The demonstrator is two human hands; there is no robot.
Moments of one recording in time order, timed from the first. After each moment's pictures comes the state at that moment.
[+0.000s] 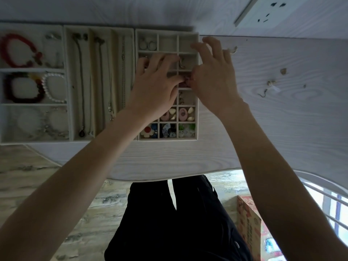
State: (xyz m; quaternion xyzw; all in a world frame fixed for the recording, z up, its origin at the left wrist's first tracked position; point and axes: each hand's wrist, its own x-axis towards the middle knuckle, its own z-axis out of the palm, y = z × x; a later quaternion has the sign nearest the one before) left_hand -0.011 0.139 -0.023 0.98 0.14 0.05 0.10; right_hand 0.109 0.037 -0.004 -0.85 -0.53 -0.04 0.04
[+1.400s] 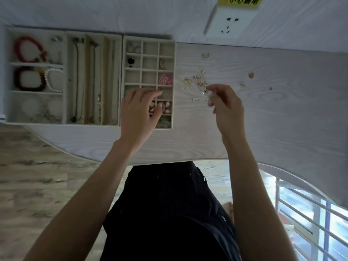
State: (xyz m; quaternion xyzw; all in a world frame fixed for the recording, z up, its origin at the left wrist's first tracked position) left_hand -0.052 0.061 -0.007 0.91 0.30 0.14 0.23; right_hand 0.098 -0.080 0.040 -0.81 -0.12 0.26 0.51
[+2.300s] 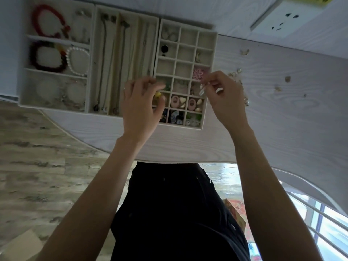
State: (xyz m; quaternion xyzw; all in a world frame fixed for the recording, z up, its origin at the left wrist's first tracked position) left_hand -0.094 0.100 -0.020 0.89 0.36 0.17 0.22; right_hand 0.071 -0.006 0.016 -0.83 -0.32 0.24 0.38
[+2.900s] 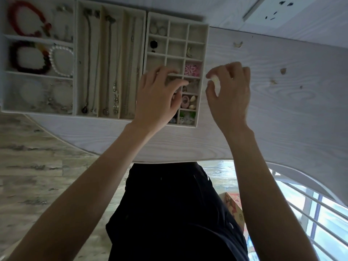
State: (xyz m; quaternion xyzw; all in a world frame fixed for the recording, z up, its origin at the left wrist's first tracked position) left_hand -0.050 0.095 -0.022 0.94 0.23 0.14 0.22; right_hand 0.076 -0.018 0.008 -0.89 -0.40 0.00 0.21
